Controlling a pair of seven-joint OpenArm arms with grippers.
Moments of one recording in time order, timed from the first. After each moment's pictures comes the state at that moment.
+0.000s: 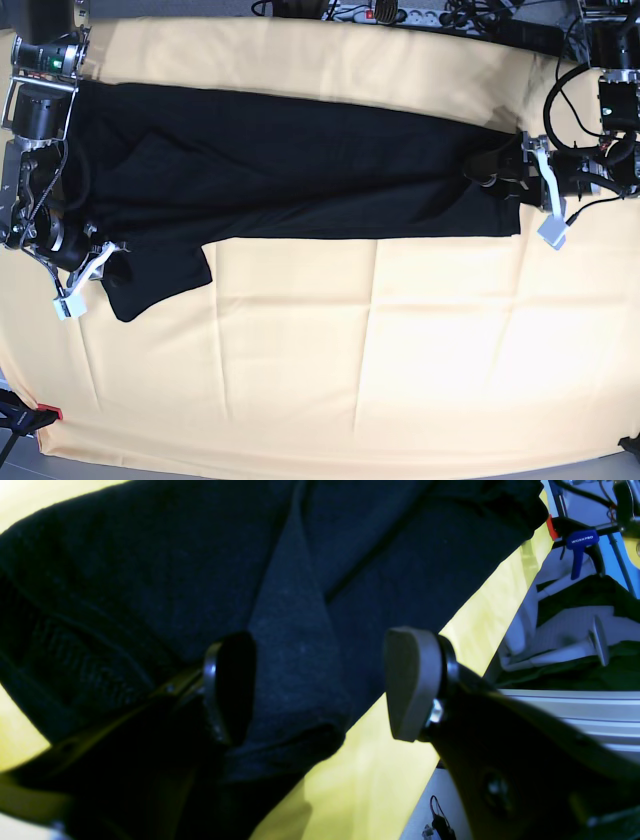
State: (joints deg) left arm 0.7 -36.7 -10.2 81.1 -87.4 -42.1 81.3; right arm 19.1 25.5 12.1 60.3 37.2 40.5 -46.6
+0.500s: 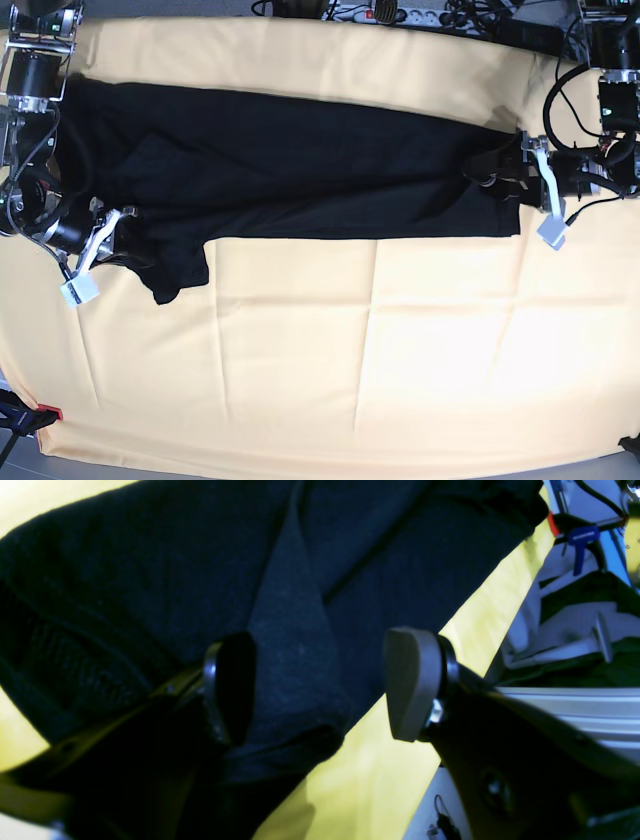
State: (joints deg) left arm 0.6 -36.7 -10.2 81.2 -87.4 -43.0 81.3; right arm 5.0 28.0 12.0 87.6 54.6 40.7 -61.3
